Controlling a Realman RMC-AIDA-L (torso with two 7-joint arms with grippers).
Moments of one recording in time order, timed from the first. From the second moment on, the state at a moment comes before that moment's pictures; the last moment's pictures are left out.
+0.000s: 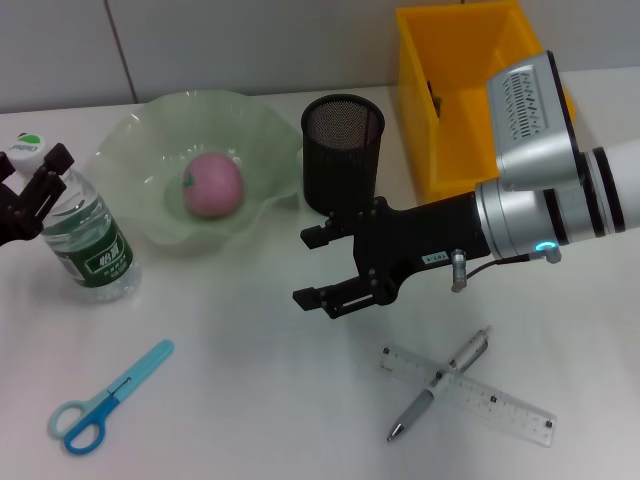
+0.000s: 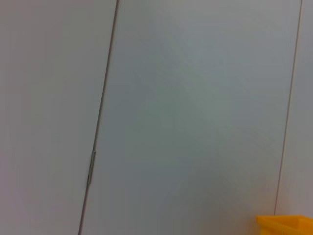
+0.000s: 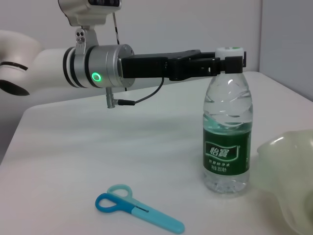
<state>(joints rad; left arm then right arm) -0.41 -2.07 0.51 0.31 1.44 1.41 -0.85 0.65 2.06 -1.20 -0.73 -1.84 -1.37 1.43</state>
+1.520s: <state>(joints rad) -0.41 -2.07 0.50 0.30 1.44 1.41 -0.85 0.65 2.07 -1.20 -0.73 -1.84 -1.37 1.43</state>
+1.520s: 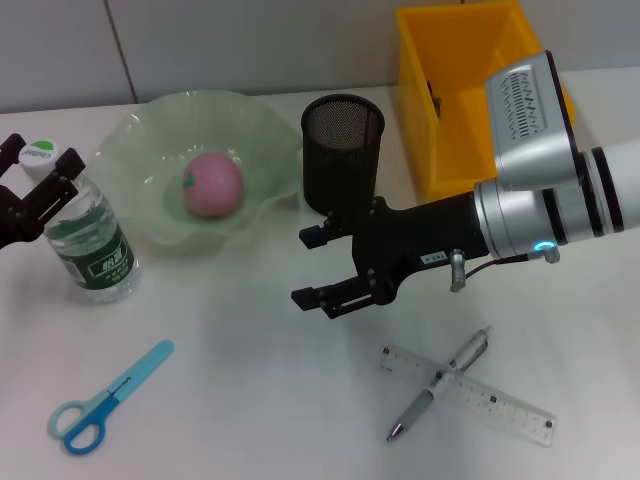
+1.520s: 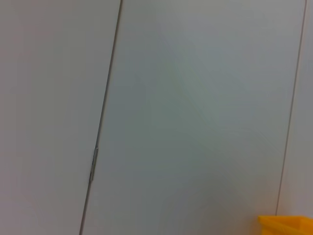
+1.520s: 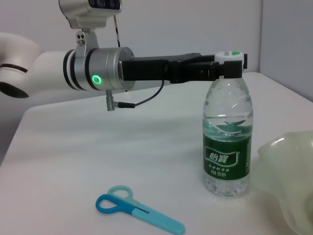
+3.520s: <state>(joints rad) -0.27 -2.03 0.64 0.91 1.77 1.83 -1.47 0.59 2.07 -1.18 -0.74 -1.84 -1.38 1.49</state>
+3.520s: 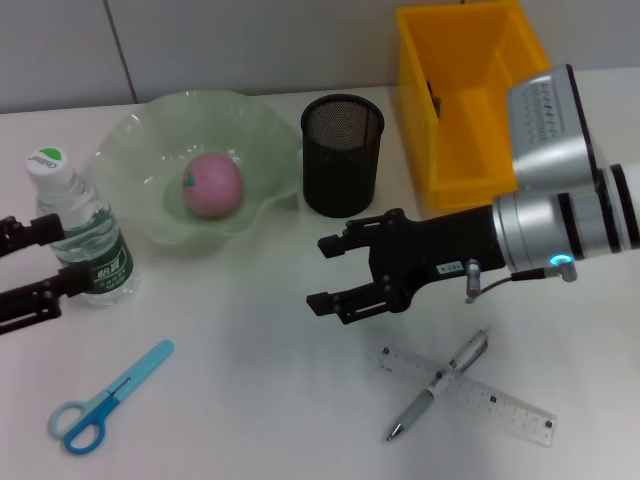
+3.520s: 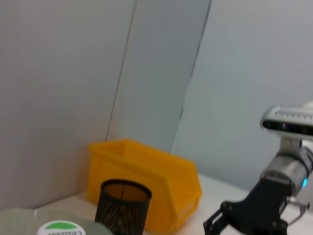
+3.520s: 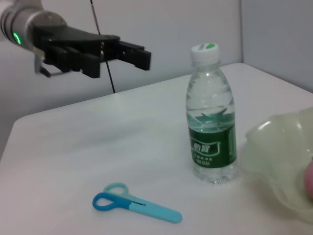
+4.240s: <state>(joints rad) -0.44 -2.05 0.72 1.42 2.13 1.90 -1.95 0.55 2.06 -1.14 -0.77 -1.86 -1.39 1.50</state>
